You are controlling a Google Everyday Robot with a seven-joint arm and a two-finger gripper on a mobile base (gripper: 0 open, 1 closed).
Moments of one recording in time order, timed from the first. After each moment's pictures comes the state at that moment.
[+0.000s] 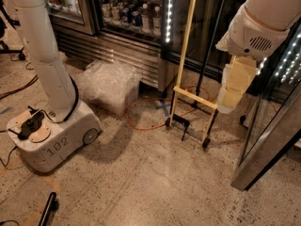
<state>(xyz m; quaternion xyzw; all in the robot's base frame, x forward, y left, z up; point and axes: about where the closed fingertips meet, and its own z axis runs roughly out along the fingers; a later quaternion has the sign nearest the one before) 0.494 -0.165 0.942 -0.62 0.77 0.03 0.14</state>
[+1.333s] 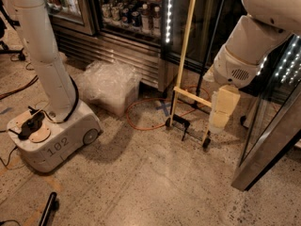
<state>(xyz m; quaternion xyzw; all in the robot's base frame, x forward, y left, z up) 0.498 -0.160 0.856 -0.64 0.76 0.10 0.09</state>
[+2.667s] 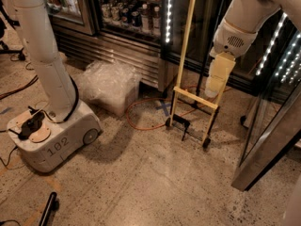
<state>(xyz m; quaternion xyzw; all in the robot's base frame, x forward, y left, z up) 0.584 -0.178 0.879 -0.58 0.80 0.09 0.09</state>
